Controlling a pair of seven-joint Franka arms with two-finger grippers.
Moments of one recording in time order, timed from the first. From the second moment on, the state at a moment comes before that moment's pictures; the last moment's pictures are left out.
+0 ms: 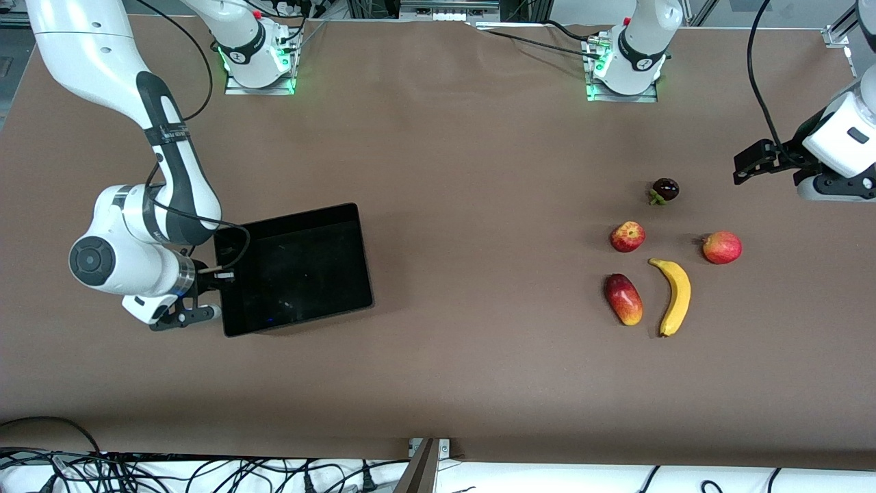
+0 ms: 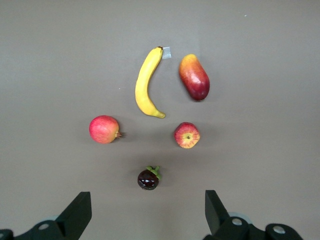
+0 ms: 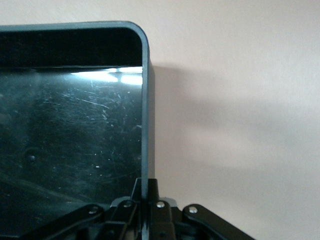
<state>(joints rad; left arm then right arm) -0.11 0.00 0.10 -1.67 0.02 1.61 0.01 0.09 0.59 -0.04 -1.66 0.09 2.13 -0.20</state>
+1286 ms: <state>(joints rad) -0.13 0.01 0.10 -1.65 0.01 1.61 0.01 0.07 0.41 -0.09 -1.79 0.14 2.15 -0.21</state>
